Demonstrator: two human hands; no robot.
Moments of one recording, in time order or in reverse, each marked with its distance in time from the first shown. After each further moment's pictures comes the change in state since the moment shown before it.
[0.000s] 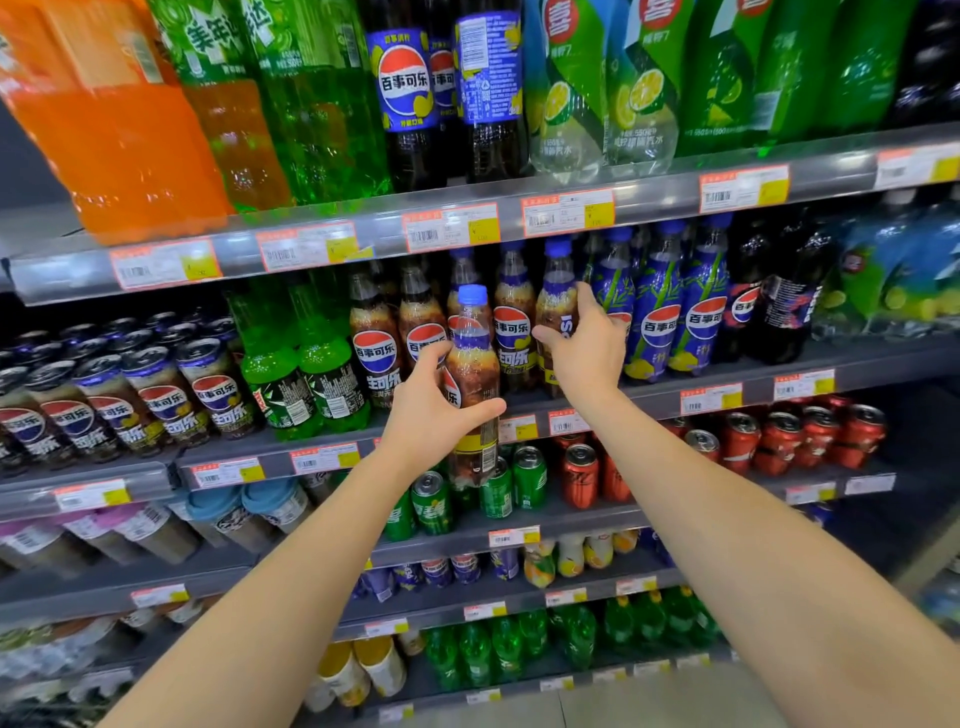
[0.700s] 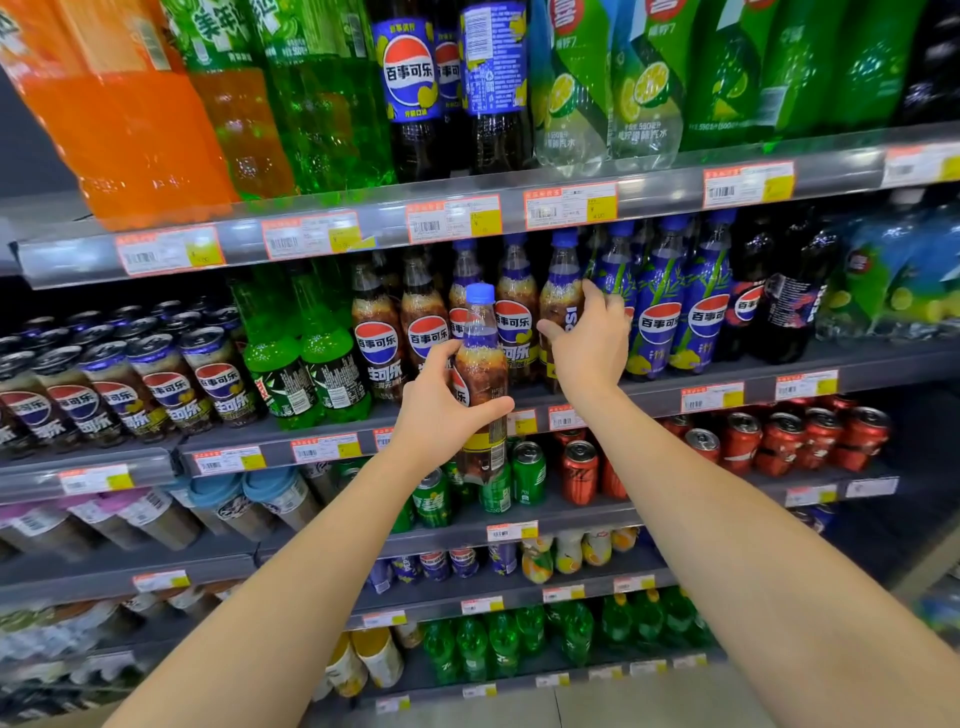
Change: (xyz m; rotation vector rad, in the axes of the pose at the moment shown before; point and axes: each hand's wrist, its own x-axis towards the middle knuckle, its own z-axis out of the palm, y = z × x) left_hand -0.008 0.002 0.013 -0.019 0.009 -0.030; right_hand 0.000 0.000 0.000 -0.064 0.054 0.021
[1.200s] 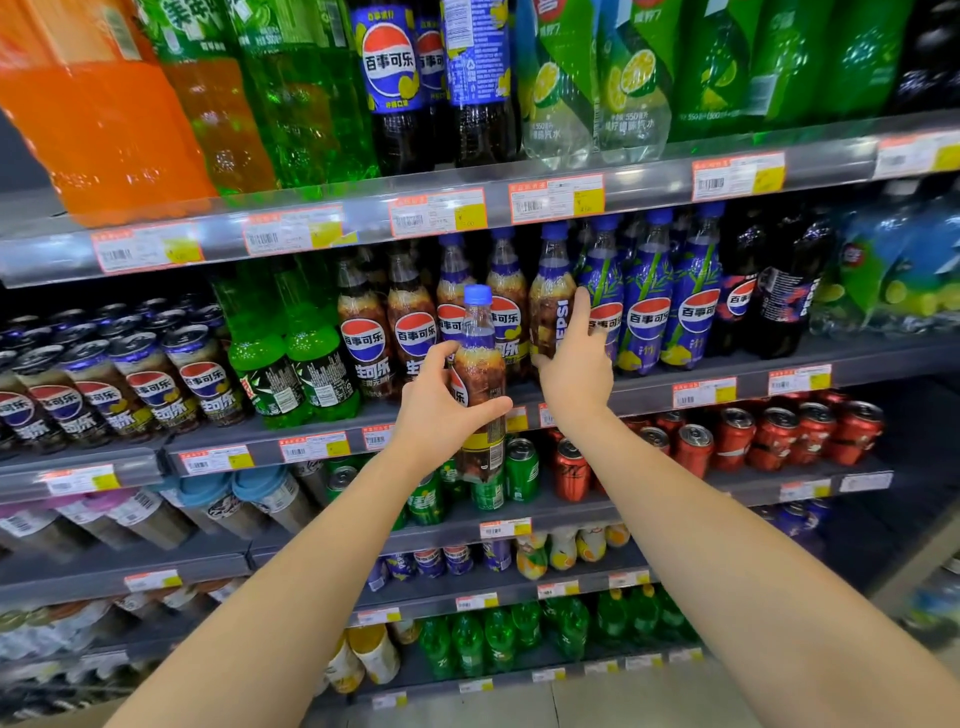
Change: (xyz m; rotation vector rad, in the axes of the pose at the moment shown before) left_hand 0.002 -0.001 0.015 0.011 0.005 -0.028; right_hand -0.021 0.018 0.012 -0.166 -0.114 0.019
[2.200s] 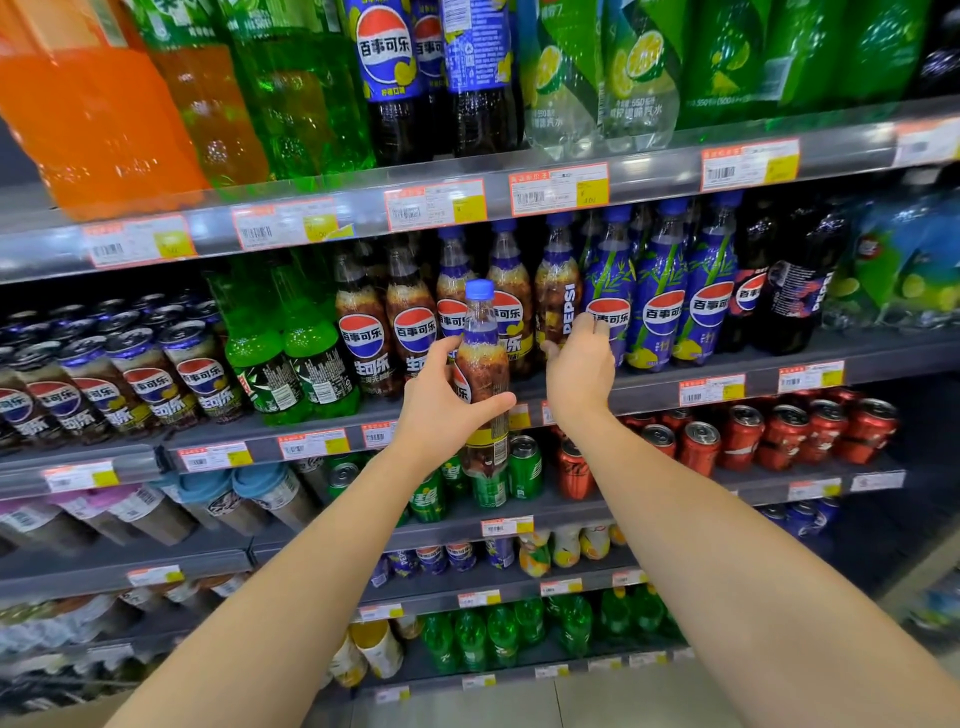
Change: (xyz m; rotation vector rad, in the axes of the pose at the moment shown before) left_hand 0.005 -0.002 0.008 -0.024 0.024 0.045; right_hand 0.011 0.009 0.019 0.051 0.073 -0.003
